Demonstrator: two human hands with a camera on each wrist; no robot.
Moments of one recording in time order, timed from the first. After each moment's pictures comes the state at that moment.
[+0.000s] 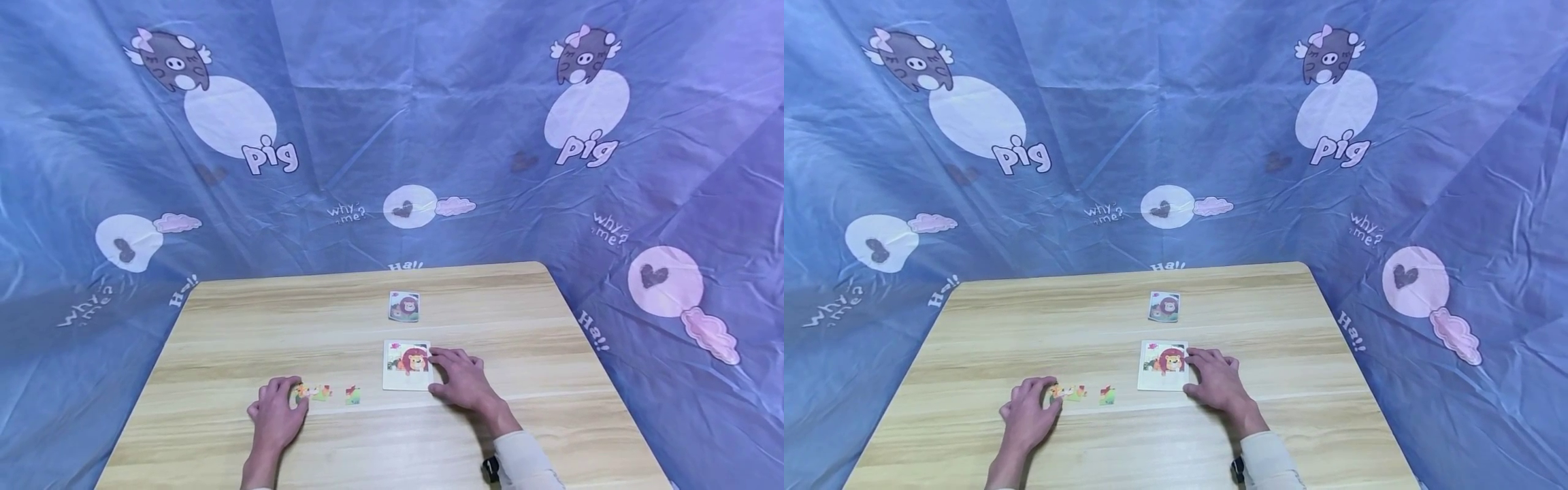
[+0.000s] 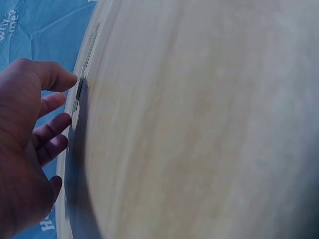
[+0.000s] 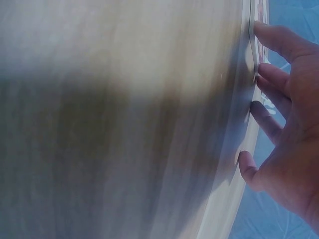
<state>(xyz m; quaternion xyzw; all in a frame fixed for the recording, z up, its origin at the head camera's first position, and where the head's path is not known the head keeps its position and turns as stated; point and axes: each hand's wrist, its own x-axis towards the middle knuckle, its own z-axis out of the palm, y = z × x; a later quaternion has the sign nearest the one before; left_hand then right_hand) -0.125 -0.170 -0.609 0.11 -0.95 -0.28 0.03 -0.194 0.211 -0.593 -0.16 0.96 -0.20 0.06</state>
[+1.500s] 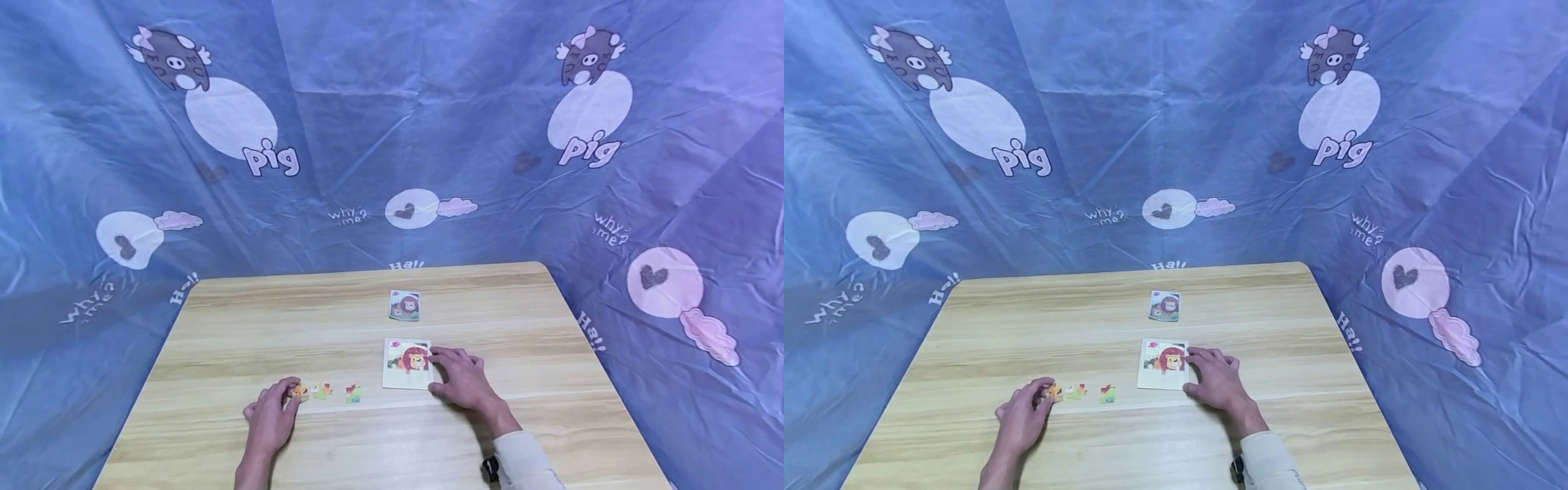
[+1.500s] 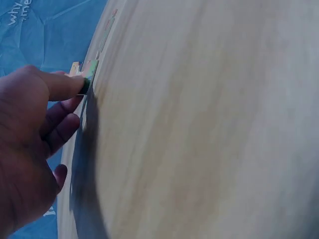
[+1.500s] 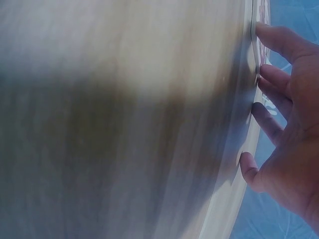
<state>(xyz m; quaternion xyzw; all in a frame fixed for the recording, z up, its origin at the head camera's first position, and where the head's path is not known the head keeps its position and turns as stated) -0.120 -0.177 -0.603 0.10 -0.94 -0.31 0.06 -0.193 0.211 -0.593 -0.16 0.96 -0.20 0.06</state>
